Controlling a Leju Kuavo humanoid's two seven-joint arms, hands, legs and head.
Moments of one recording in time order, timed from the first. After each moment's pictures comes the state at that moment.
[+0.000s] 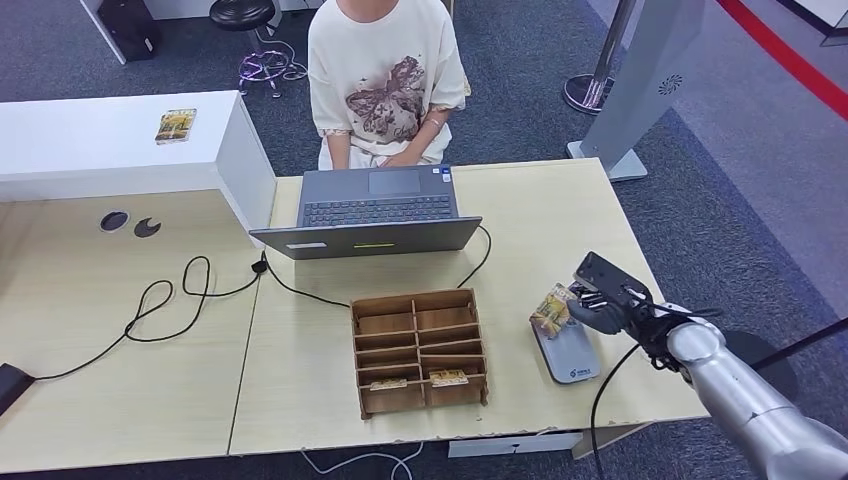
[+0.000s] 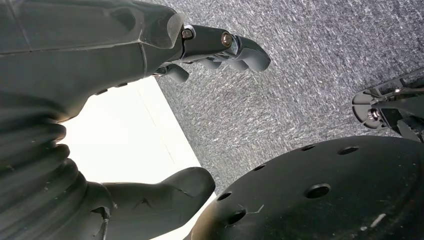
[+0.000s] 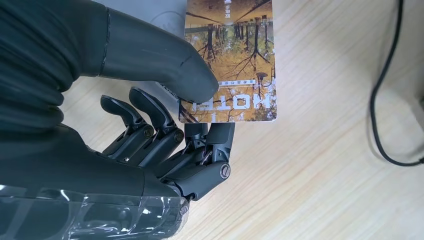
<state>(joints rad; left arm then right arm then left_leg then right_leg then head) -0.05 -0.13 1.01 -0.22 -1.30 -0.17 0.01 -0.41 -0.56 0.59 -0.96 0.06 0.37 -0.06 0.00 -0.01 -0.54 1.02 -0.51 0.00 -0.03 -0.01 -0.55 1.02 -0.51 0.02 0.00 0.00</state>
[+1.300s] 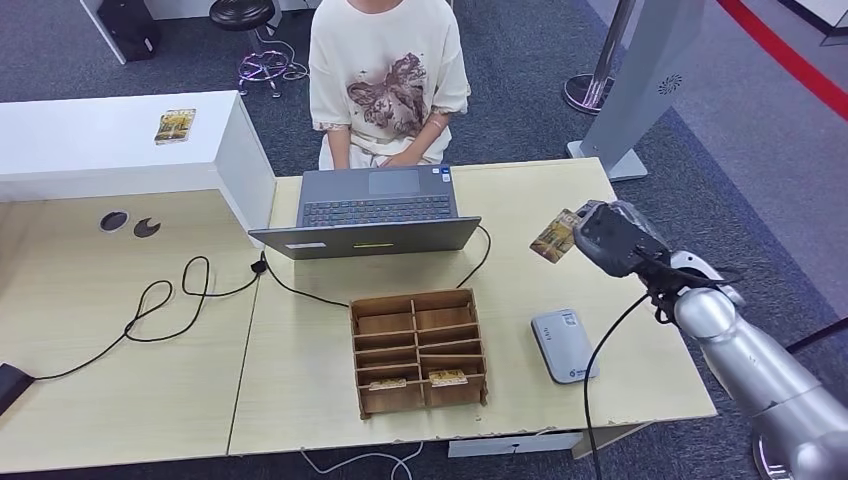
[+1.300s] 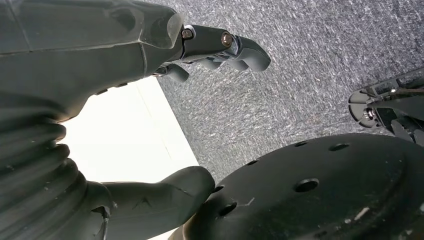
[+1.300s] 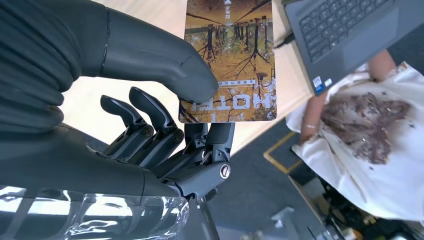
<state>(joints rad) -0.05 -0.15 1.04 -0.22 -1.30 -0.15 0.01 -0.46 -0.59 0.54 -1.26 0.32 0.12 -0.07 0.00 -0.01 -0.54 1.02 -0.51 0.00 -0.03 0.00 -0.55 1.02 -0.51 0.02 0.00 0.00</state>
